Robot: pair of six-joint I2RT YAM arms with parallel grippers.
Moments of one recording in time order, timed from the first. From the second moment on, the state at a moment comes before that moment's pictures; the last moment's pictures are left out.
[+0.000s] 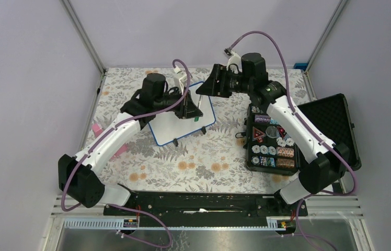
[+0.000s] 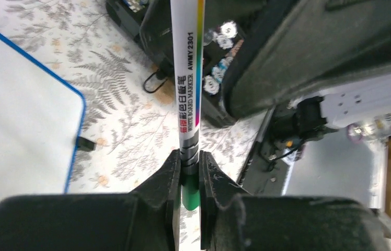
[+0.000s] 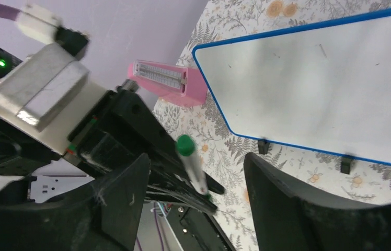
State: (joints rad) left arm -0.50 1.38 1.22 -0.27 0.72 -0.33; right arm 0.51 1.54 1.55 -0.40 -0.54 0.63
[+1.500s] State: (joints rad) left arm -0.72 1.32 1.39 -0.90 0.33 0.60; right arm 0.58 1.44 1.34 -0.44 -0.82 0.54
